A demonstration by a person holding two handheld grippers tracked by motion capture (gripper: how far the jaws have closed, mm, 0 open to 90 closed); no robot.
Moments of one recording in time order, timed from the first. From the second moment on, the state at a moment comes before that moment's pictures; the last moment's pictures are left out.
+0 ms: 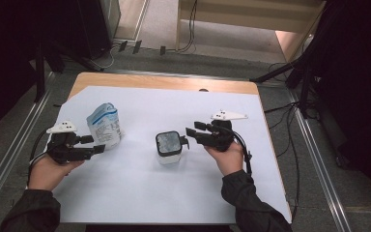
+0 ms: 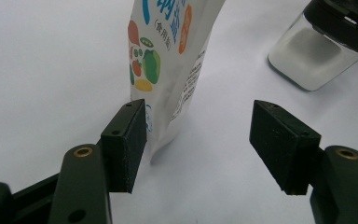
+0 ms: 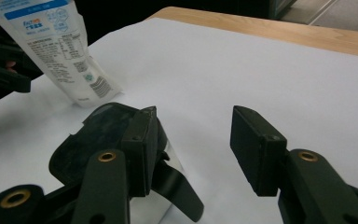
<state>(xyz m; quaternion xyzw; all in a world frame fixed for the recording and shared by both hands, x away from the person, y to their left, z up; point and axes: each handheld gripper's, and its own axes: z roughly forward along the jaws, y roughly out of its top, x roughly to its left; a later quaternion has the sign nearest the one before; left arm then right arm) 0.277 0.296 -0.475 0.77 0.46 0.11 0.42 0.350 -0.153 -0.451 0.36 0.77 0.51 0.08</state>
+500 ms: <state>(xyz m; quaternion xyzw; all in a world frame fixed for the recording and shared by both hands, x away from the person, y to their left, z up) 0.276 0.294 -0.476 0.78 0.45 0.11 0.42 0.352 -0.192 -0.451 0.40 0.76 0.51 0.12</state>
